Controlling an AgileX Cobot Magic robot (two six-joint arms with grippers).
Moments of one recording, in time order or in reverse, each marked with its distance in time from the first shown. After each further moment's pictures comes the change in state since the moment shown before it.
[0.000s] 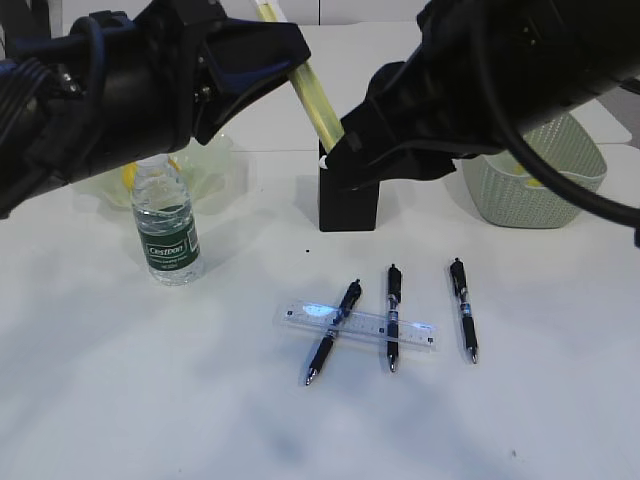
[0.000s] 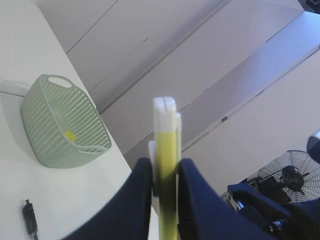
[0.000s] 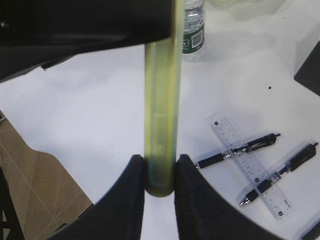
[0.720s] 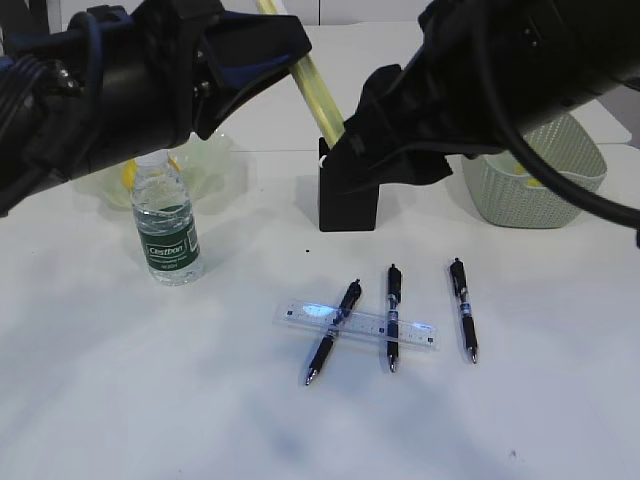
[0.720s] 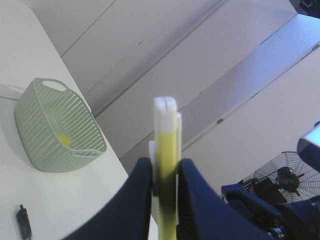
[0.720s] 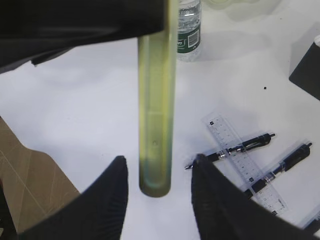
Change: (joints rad) left arm 0.000 0.000 0.000 0.000 -0.022 0.000; right arm 0.000 0.000 0.000 -0.018 0.000 0.000
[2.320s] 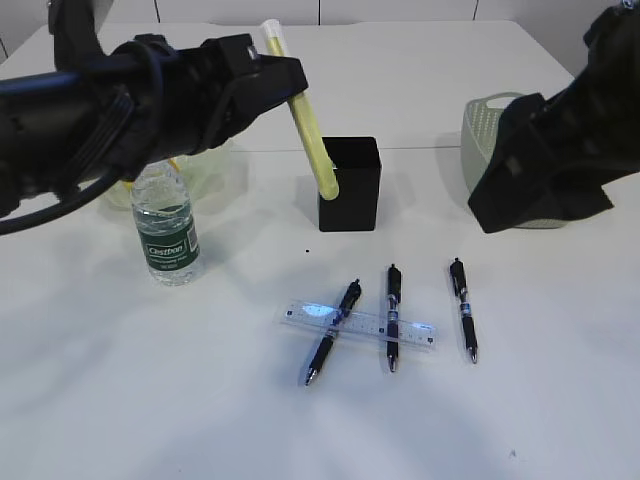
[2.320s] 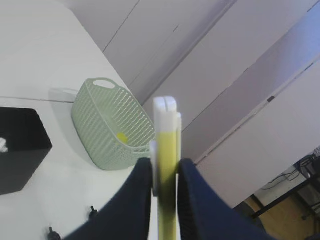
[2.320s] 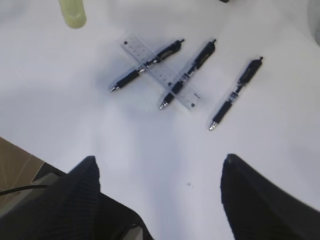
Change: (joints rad) left arm 0.095 0.142 -0.083 0.140 0.046 0.055; right arm 0.000 -0.113 0.000 -0.353 0.328 0.380
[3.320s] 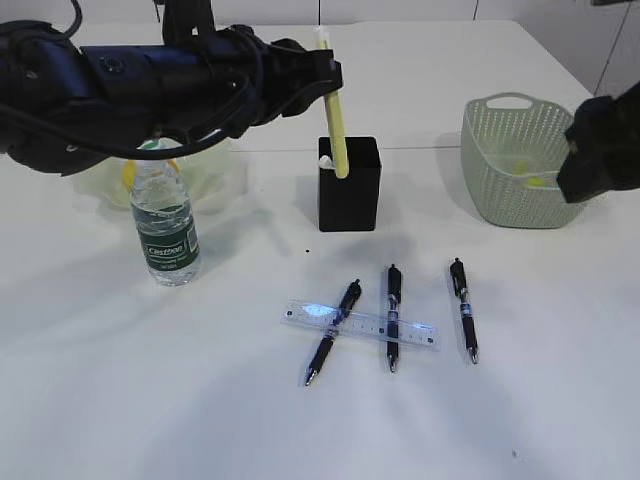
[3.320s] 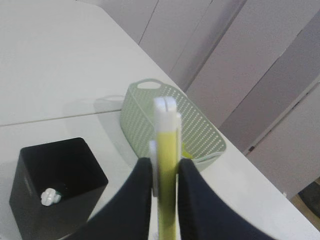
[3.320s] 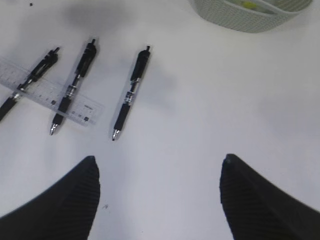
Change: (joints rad) left arm 0.037 0.279 -0.316 0.117 0.145 0.077; right arm -0.273 0.038 0.079 -0.109 -0.100 0.023
